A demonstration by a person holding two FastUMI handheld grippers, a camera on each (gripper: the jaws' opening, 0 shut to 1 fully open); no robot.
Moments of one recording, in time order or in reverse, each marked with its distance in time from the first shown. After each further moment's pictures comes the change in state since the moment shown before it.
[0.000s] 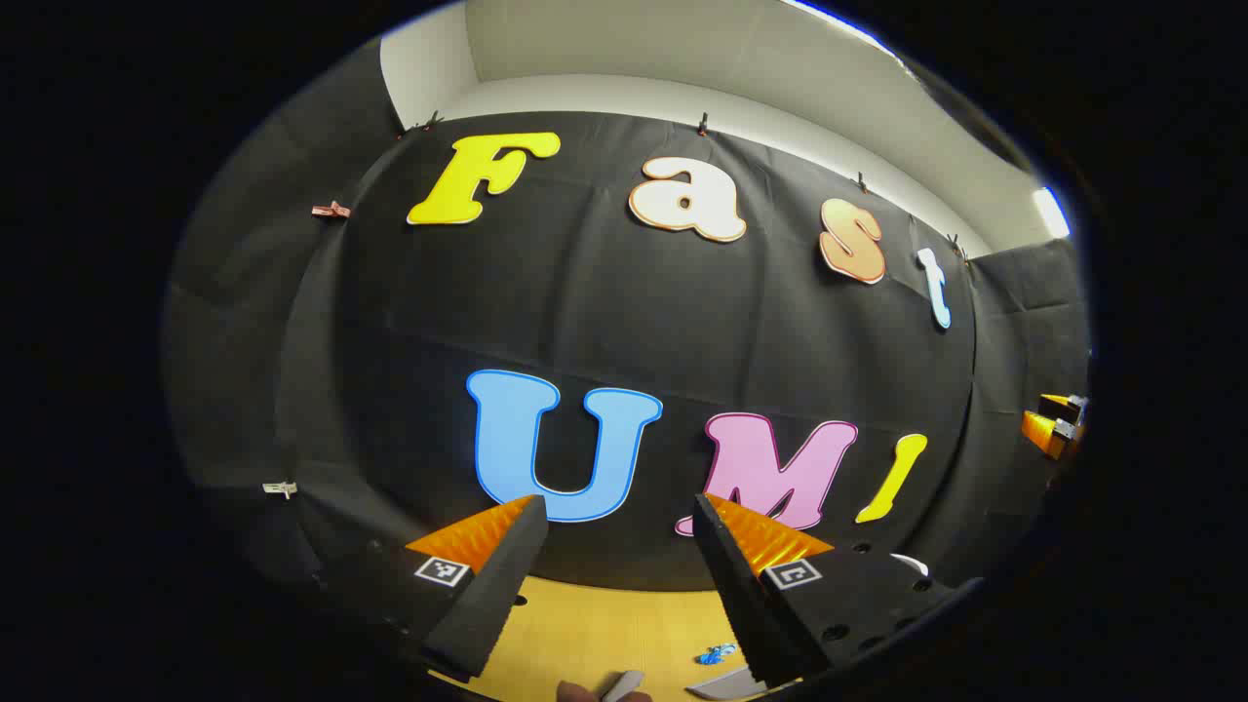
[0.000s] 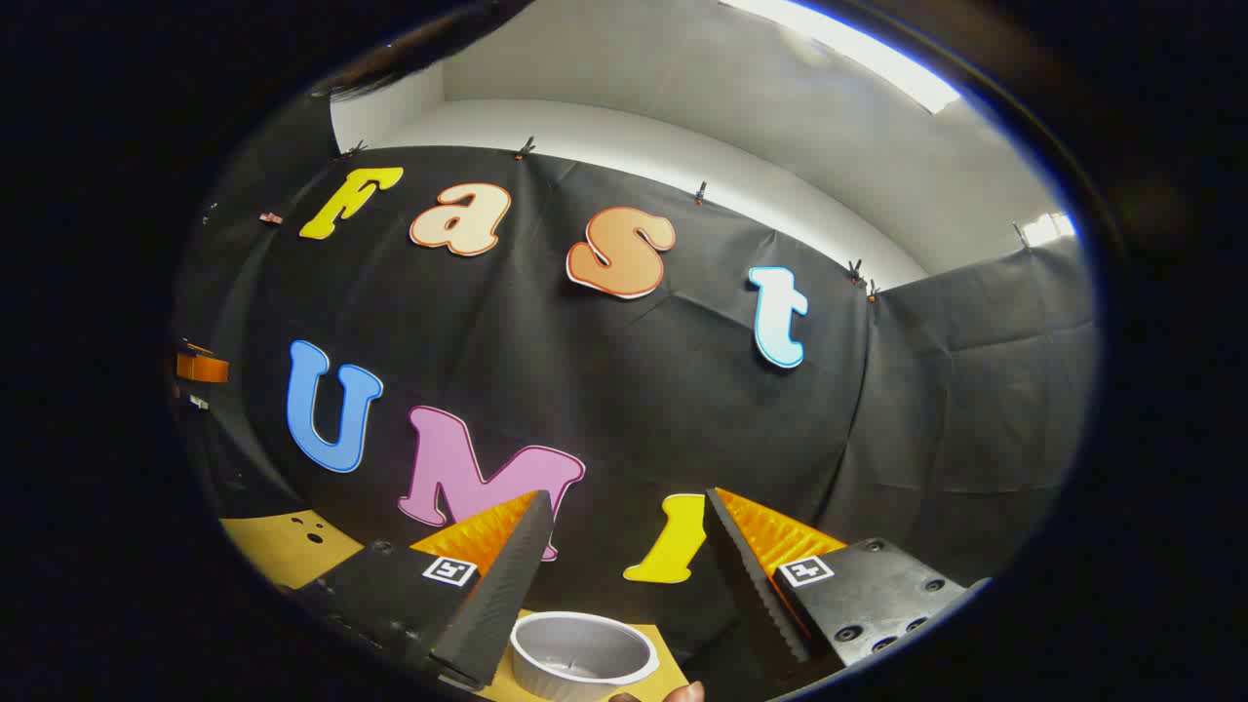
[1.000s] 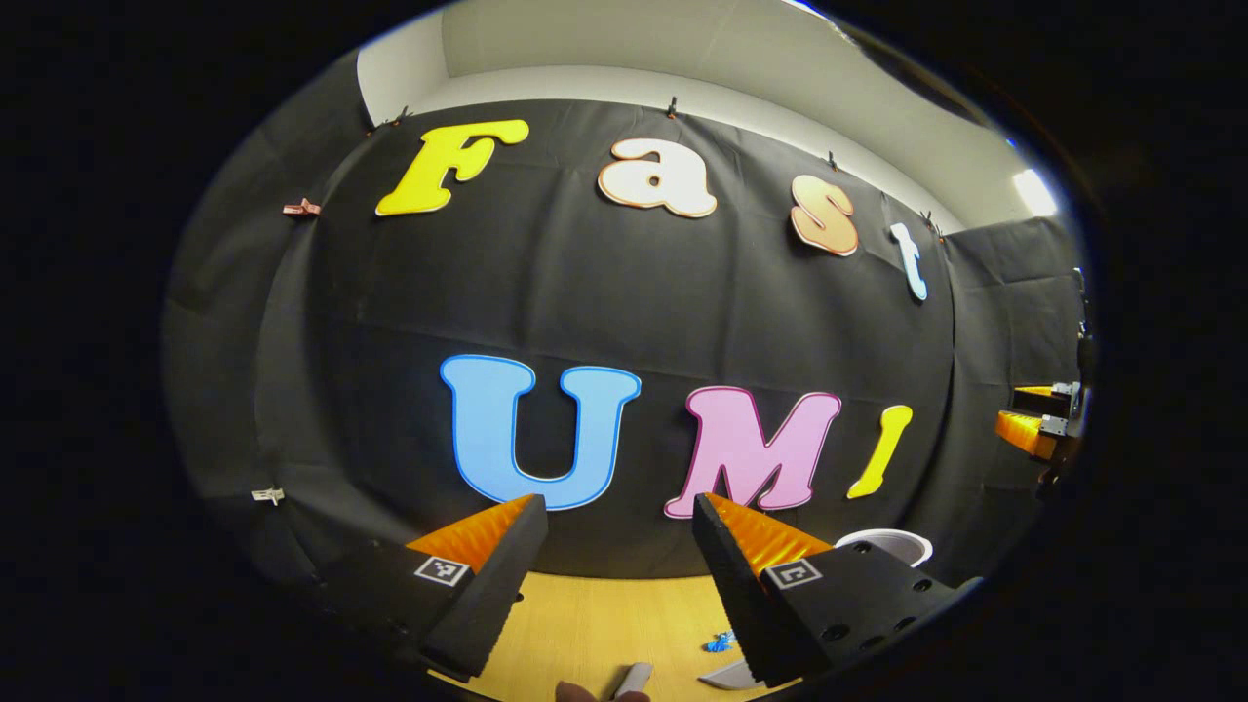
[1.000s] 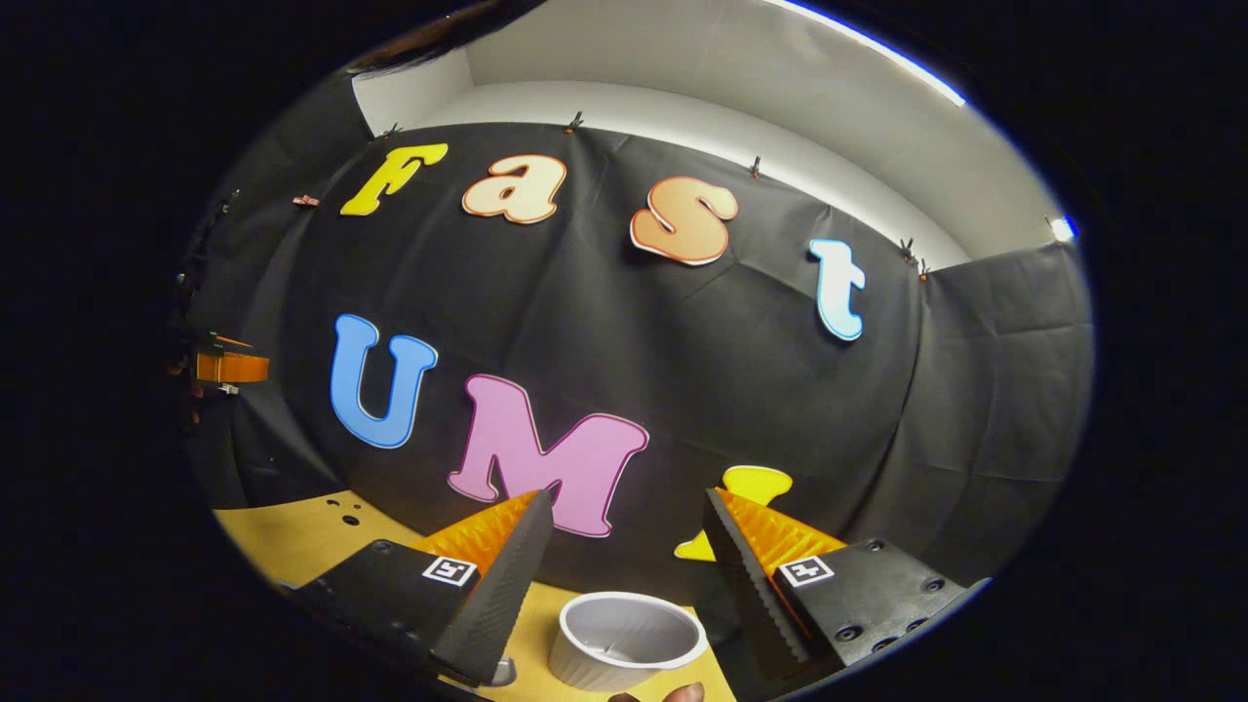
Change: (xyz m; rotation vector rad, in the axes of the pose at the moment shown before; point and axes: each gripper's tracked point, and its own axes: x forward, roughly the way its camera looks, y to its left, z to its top) left arm 0.004 -0.008 -0.036 0.055 0.046 -0.072; right arm -0.007 0.071 -0.044 -0.009 0.110 0.143
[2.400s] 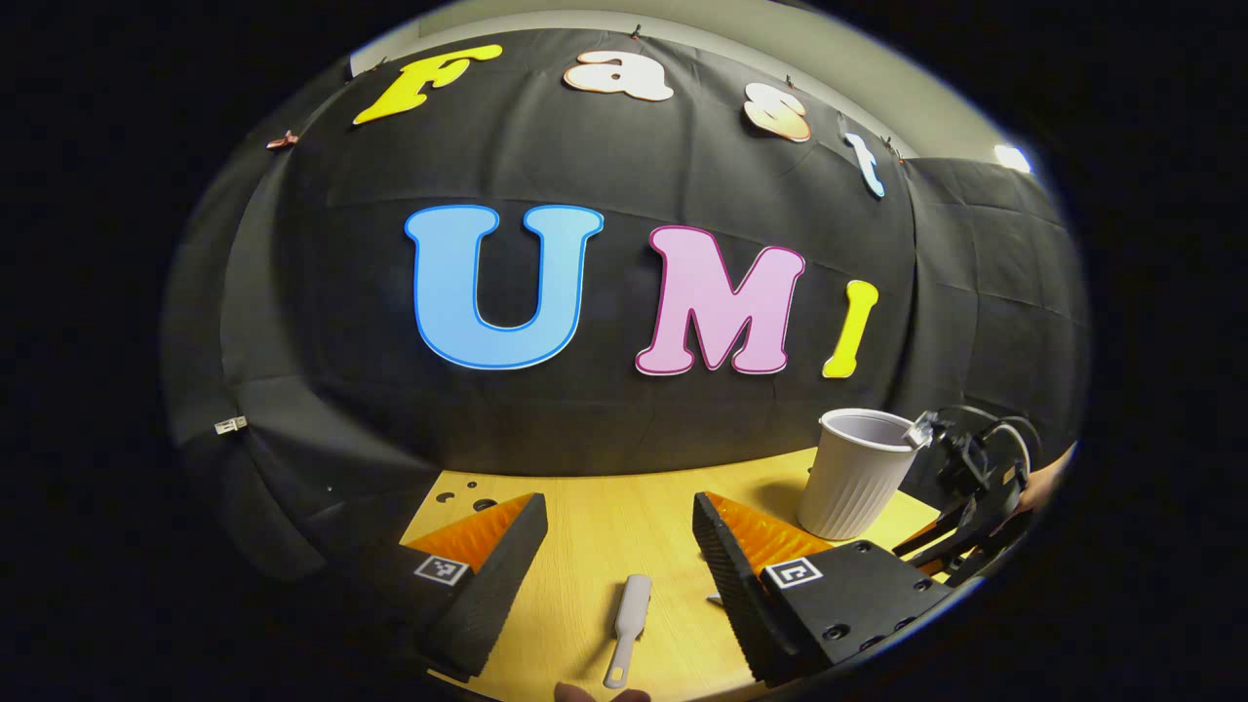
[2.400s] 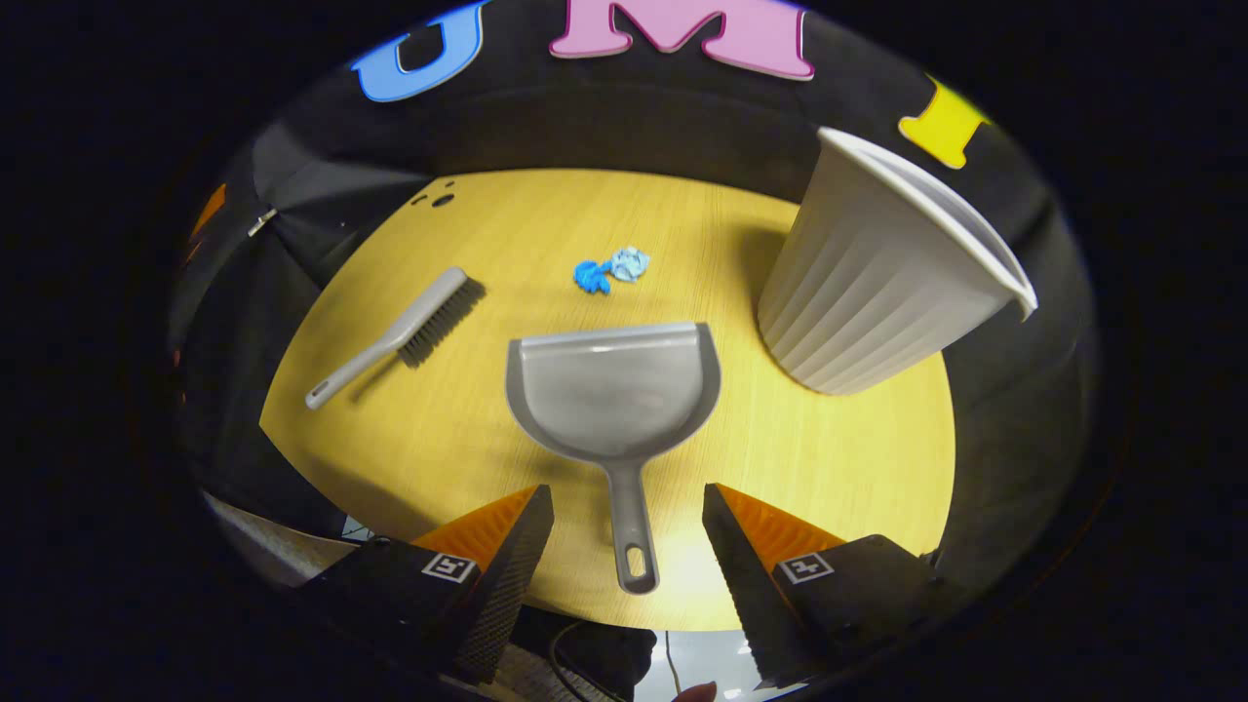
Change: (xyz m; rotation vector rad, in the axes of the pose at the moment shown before) left arm -0.034 -0.001 -0.177 0.051 0.261 -0.103; right arm -0.127 0.216 -0.422 0.152 1.243 0.367
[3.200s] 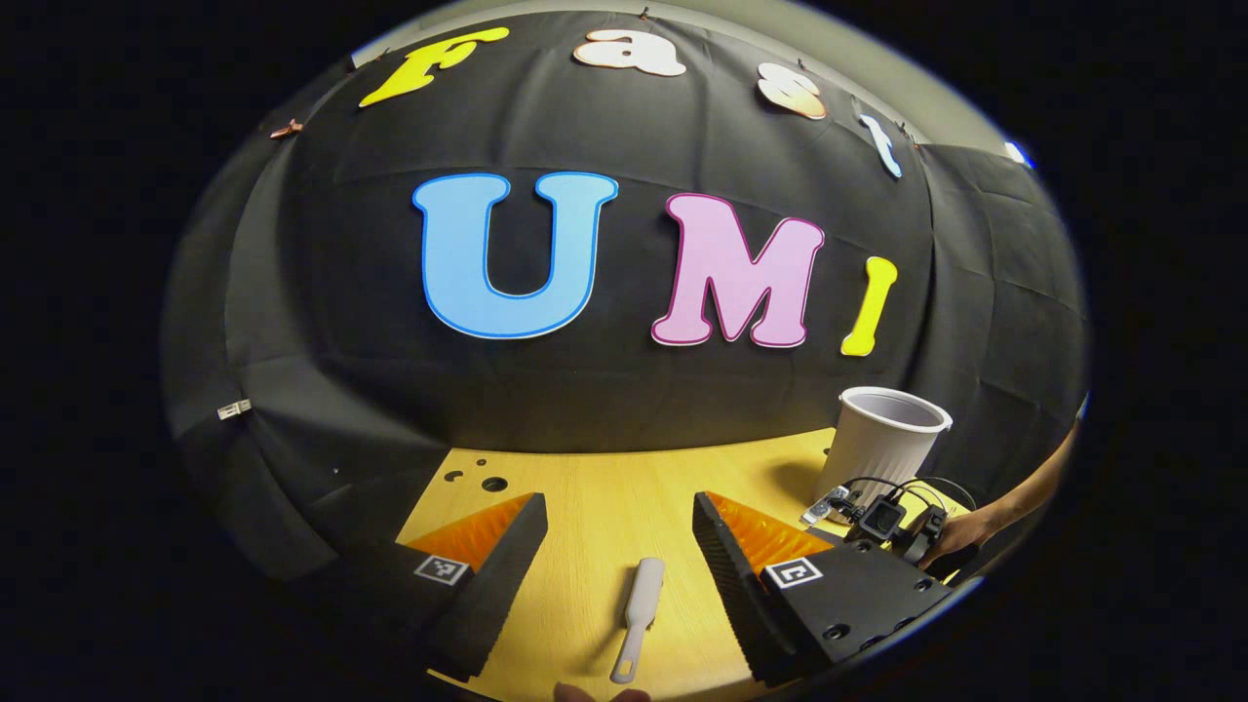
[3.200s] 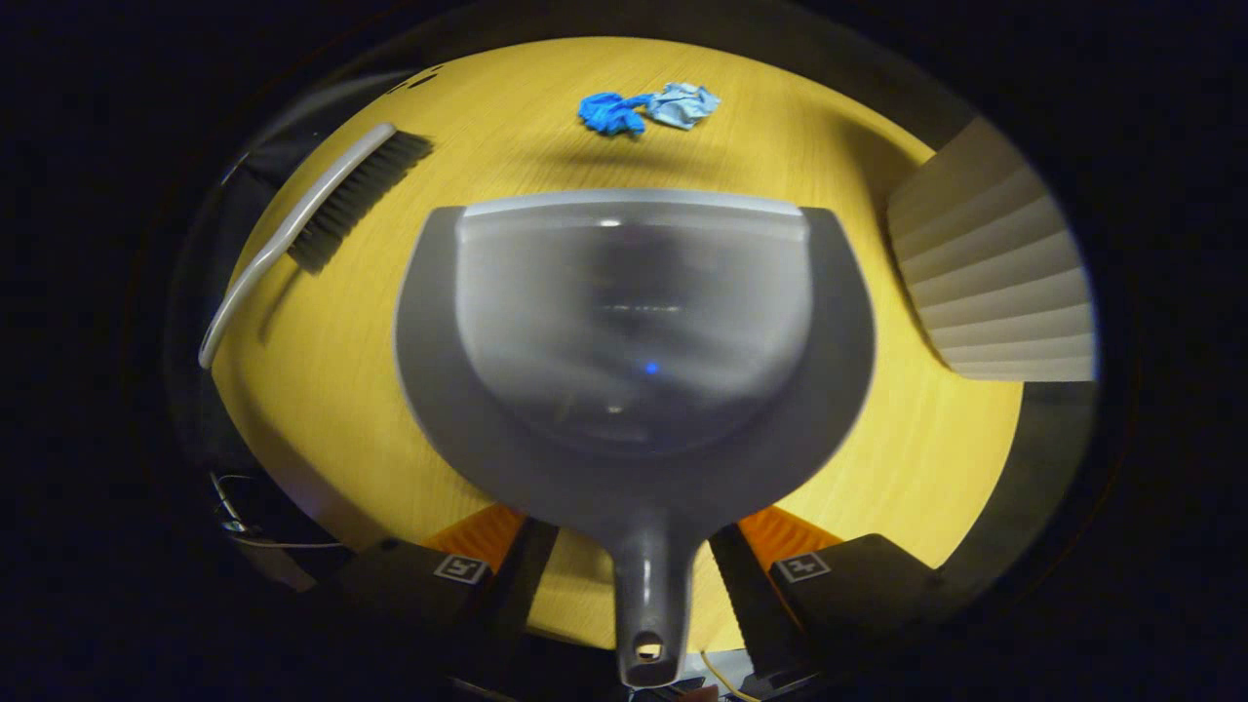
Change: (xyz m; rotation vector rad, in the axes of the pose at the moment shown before) left arm 0.015 0.006 -0.027 -0.005 0.076 0.046; right arm 0.117 0.015 -0.037 -0.089 0.335 0.026
